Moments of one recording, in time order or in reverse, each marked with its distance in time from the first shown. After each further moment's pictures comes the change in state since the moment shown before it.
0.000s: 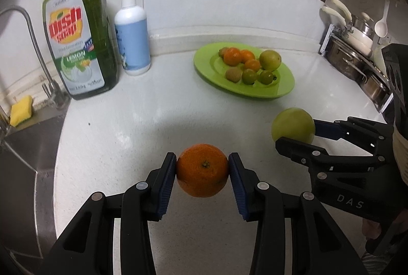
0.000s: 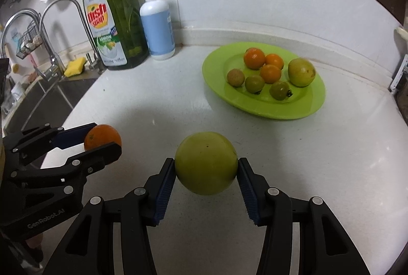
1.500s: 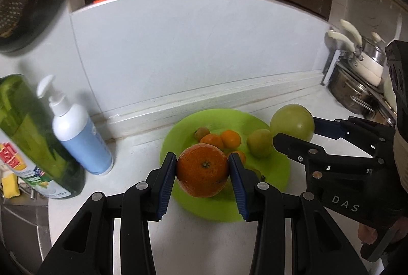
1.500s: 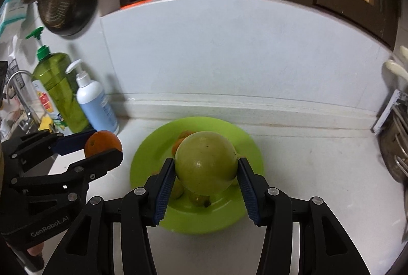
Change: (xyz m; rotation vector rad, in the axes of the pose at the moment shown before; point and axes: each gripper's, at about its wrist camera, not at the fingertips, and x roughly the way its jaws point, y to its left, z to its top) left arm 0.070 -0.052 0.167 0.041 -0.047 0.001; right arm 0.007 -0.116 0.128 0.043 -0.119 -0.053
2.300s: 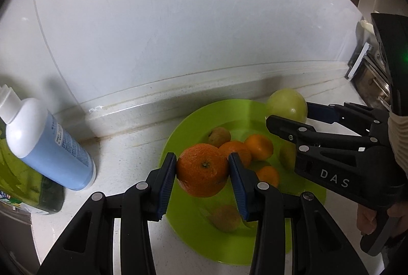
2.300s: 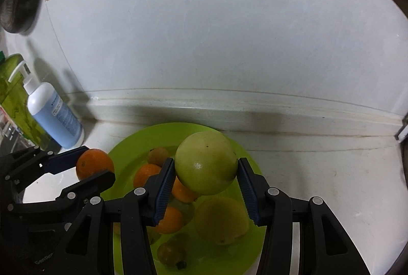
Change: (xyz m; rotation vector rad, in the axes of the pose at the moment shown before) left arm 0.090 0.020 0.018 -0.034 0.121 0.015; right arm 0.113 -0.024 0.032 0.008 0.119 0.019
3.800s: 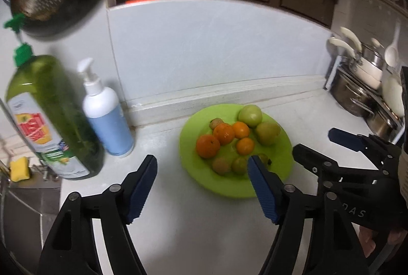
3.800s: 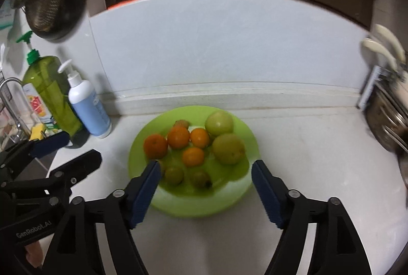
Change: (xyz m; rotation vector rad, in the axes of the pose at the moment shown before) left arm -0.130 0.000 -0.071 0.011 -0.184 0.014; right arm -0.127 0.043 -0.083 0.110 -0.138 -0.112
